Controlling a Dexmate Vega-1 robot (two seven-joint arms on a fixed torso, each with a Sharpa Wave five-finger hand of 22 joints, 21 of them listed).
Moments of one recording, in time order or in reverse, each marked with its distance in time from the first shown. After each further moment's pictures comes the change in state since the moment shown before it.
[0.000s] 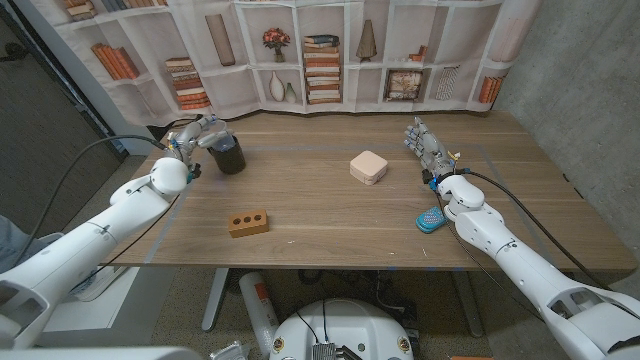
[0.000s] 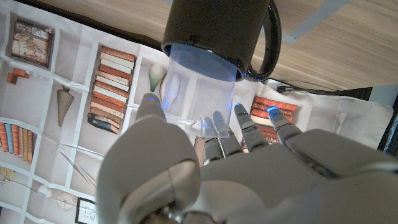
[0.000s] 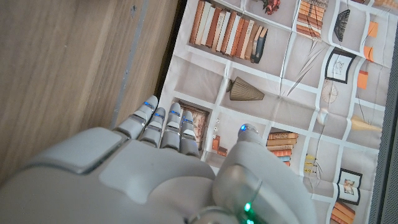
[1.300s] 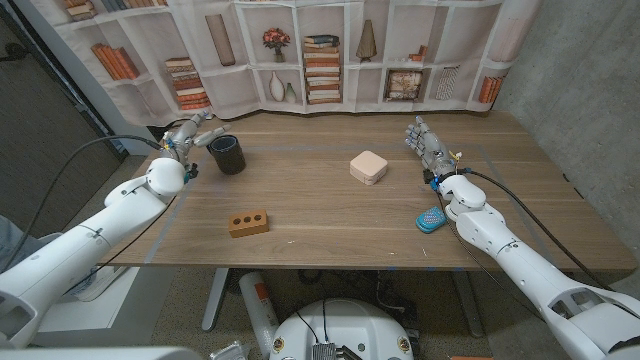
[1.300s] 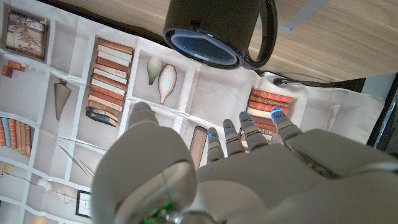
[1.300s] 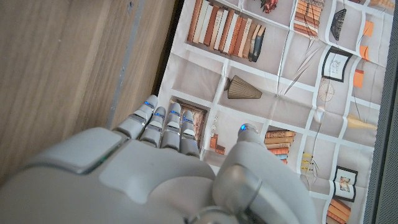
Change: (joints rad) left arm 0.050 0.024 -0.043 -0.076 -0.014 0.043 0.038; left_hand -0.074 -0.039 -0.071 0.041 0.058 -0.182 0.008 0.021 0.000 -0.188 0.056 0.017 -0.012 -0.105 0.044 0.006 0.004 -0.048 0.019 0.000 0.005; right arm 0.001 0.000 0.003 0.004 0.002 0.014 0.007; right_hand 0.000 0.000 0.004 -0.004 -0.004 0.009 -0.002 0.000 0.000 0.005 -0.005 0.000 0.000 0.013 -0.002 0.000 -0.002 0.011 0.000 0.001 0.000
